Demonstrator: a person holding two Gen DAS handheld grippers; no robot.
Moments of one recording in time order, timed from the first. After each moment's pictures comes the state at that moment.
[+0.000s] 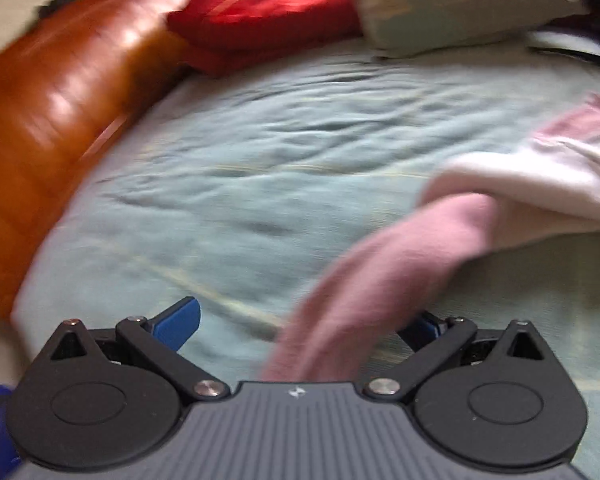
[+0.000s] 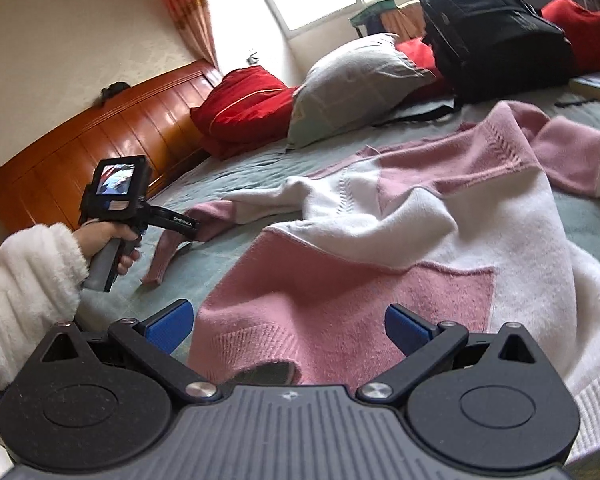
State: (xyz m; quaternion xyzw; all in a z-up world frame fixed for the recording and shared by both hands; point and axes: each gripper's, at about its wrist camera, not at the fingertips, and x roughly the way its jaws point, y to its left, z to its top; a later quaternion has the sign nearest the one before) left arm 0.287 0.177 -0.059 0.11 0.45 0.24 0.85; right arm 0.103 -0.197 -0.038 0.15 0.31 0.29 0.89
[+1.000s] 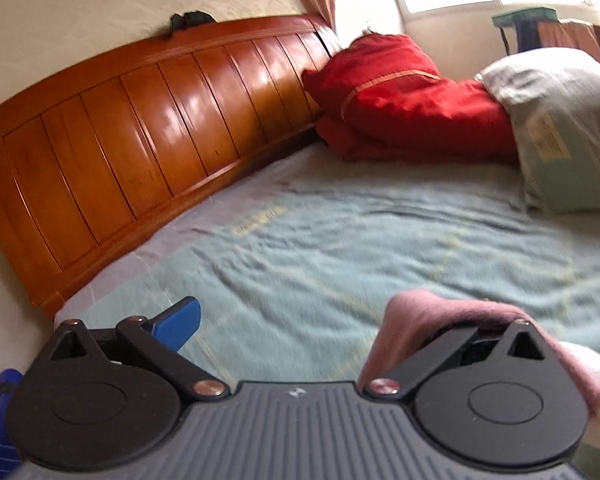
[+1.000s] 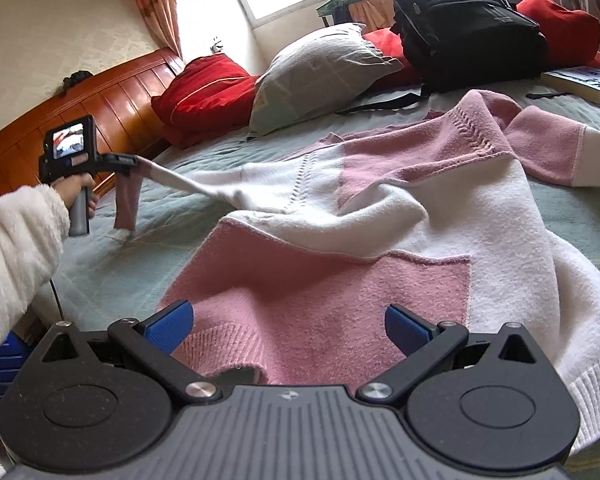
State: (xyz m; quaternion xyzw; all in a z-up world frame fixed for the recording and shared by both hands) left arm 0.337 0.274 -0.006 0.05 0.28 0.41 0.87; right arm 0.116 -0.191 -0.046 0.12 0.33 0.24 0.90
